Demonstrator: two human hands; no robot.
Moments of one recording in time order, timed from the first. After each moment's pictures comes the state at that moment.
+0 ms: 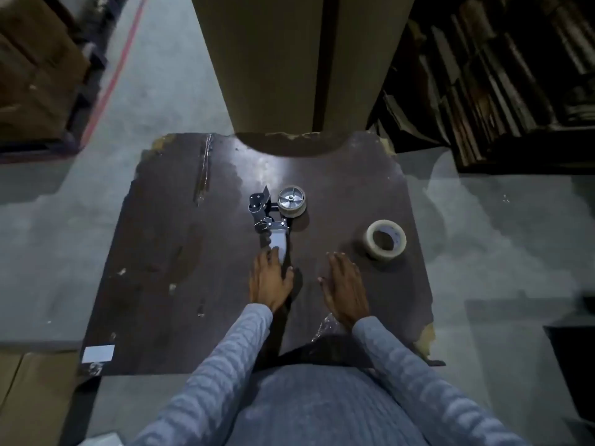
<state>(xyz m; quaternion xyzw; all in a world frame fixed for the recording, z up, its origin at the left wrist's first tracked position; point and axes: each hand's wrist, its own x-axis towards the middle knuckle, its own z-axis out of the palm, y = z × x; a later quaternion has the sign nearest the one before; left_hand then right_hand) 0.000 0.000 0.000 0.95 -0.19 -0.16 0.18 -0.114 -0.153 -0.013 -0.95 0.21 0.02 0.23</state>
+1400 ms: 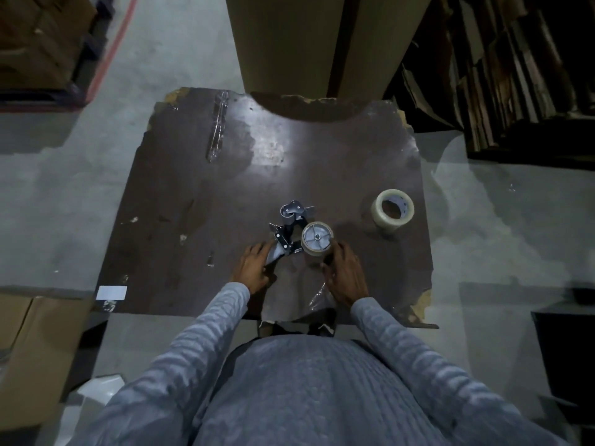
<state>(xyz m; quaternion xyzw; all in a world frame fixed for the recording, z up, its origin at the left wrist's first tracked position) -0.033 0.093 -0.011 0.91 -0.26 -0.28 0.14 -0.154 -0.114 -0.007 -0.93 0.21 0.08 0.28</state>
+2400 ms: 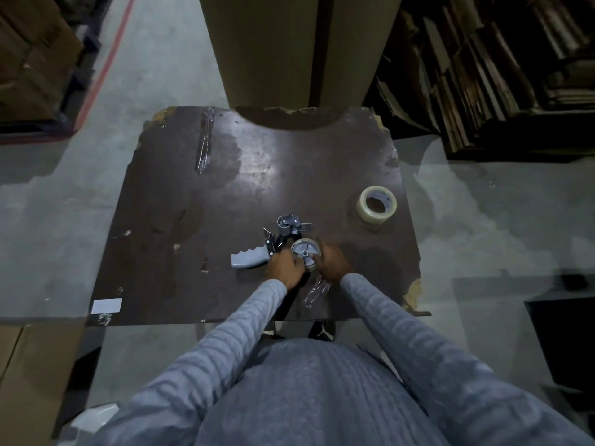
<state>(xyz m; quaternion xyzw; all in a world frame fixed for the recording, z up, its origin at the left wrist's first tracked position) -0.081 0.015 0.016 0.91 -0.10 -0.32 0.25 -0.134 -0.116 0.015 -0.87 0.25 0.15 0.40</state>
